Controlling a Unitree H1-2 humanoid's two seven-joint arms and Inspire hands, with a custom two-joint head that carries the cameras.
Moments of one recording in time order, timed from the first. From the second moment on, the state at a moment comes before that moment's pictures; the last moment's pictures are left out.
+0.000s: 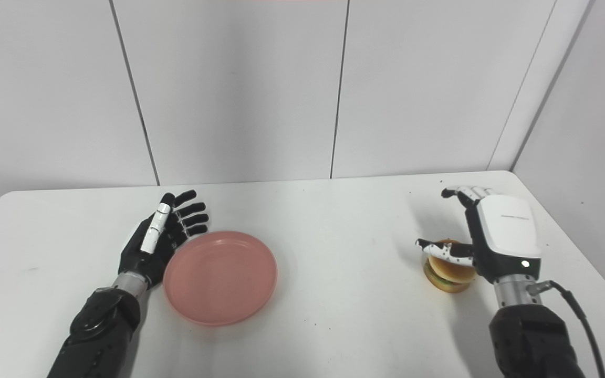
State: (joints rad) left arm -0.62 0.02 0.08 0.67 -0.23 -0.05 -0.25; right arm -0.19 -0.50 -0.08 -0.07 -0.92 0.11 -0.07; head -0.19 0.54
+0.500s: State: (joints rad) left arm -0.60 0.02 0.08 0.61 -0.23 0.00 -0.25; right arm -0.21 -0.48 0.00 0.08 -0.82 0.12 -0.06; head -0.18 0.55
